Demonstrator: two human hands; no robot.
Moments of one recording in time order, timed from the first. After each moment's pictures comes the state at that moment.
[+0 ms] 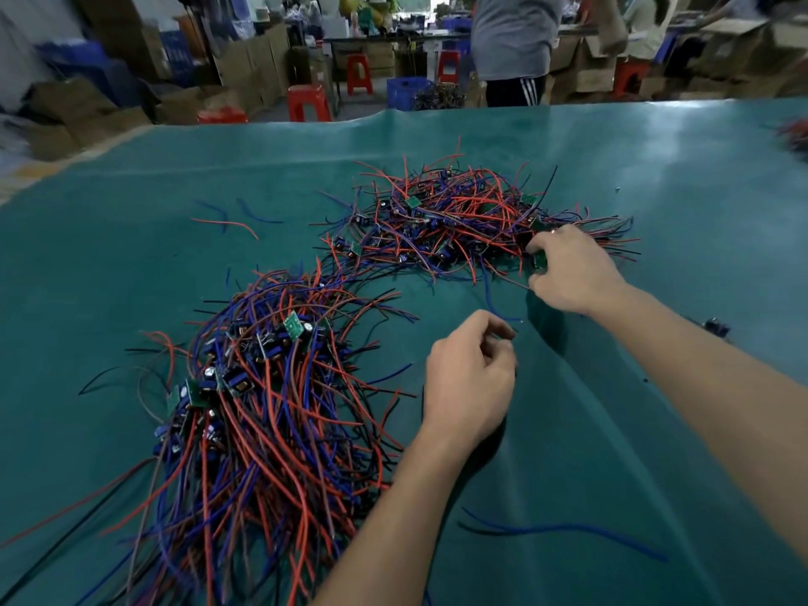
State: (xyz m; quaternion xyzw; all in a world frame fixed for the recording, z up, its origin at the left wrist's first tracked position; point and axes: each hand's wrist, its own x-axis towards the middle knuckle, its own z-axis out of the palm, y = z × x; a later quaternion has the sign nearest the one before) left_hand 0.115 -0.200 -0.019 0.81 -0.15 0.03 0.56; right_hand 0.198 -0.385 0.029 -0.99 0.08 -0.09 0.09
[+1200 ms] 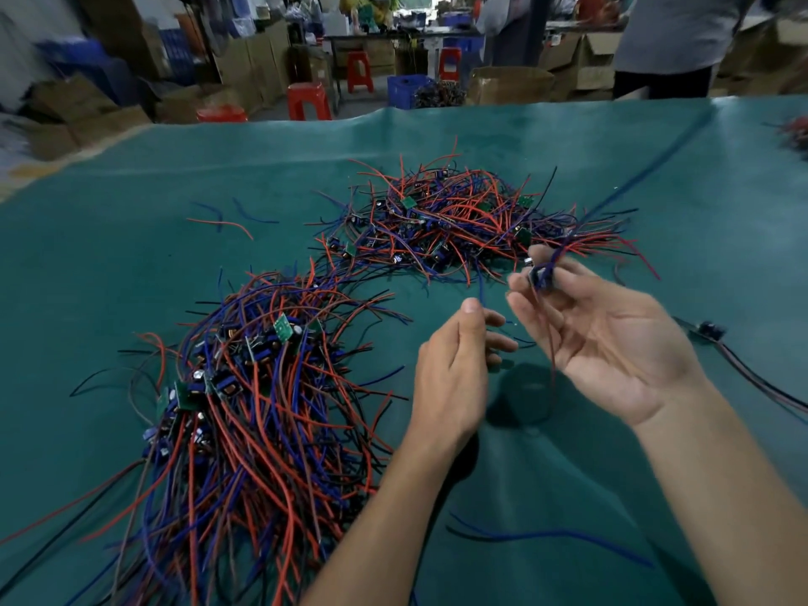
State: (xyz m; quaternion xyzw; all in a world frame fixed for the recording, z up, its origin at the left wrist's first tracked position) left_hand 0.109 -0.198 -0.009 0.72 -0.12 0.01 0.68; right_hand 0.083 -0.336 0.053 -0.36 0.02 0.04 0.93
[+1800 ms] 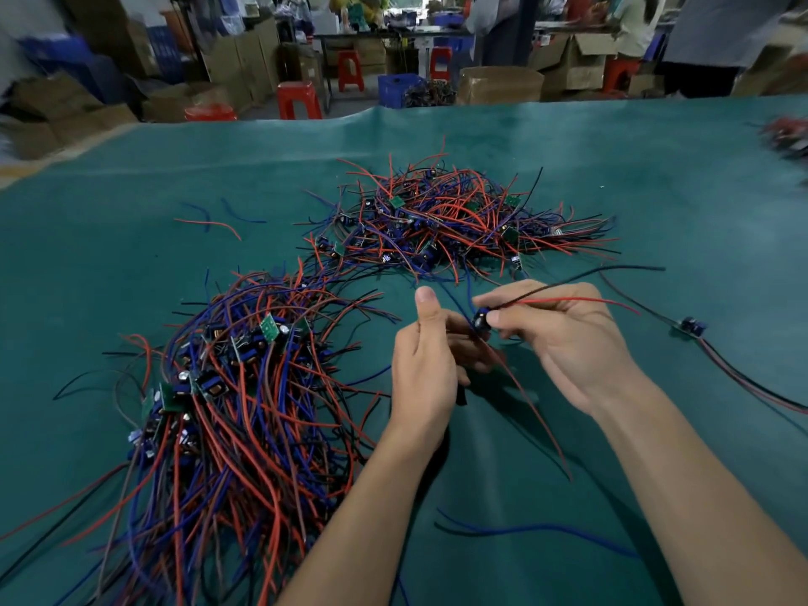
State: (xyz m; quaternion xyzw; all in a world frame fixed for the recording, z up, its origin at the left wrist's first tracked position) left_hand 0.113 -0.197 -0.003 0.63 -0.05 -0.01 0.78; right_hand 0.099 -0.331 0.022 -0.68 -0.02 -0.13 0.72
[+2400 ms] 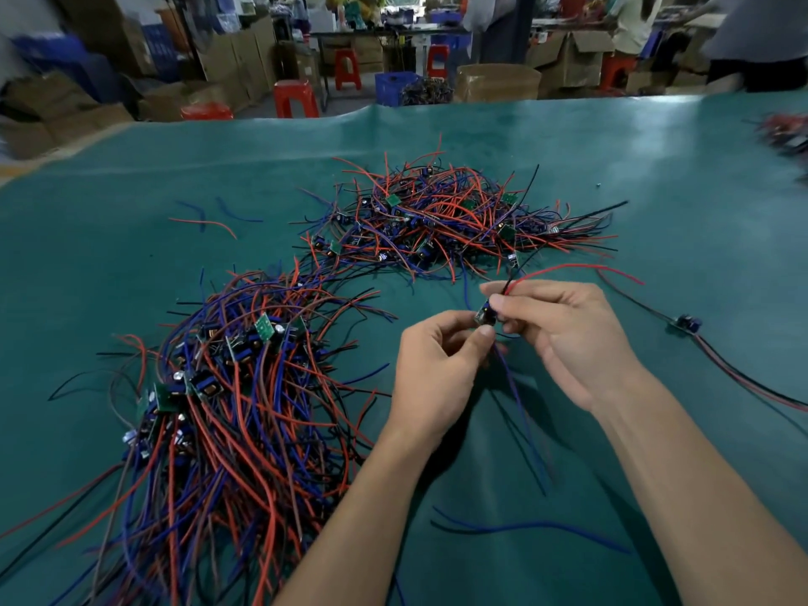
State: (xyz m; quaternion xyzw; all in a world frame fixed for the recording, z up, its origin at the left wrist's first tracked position) left_hand 0.112 -0.198 -0.009 0.65 -0.13 -0.04 0.74; right_hand 0.103 -0.336 0.021 -0.64 0.02 -0.12 0.76
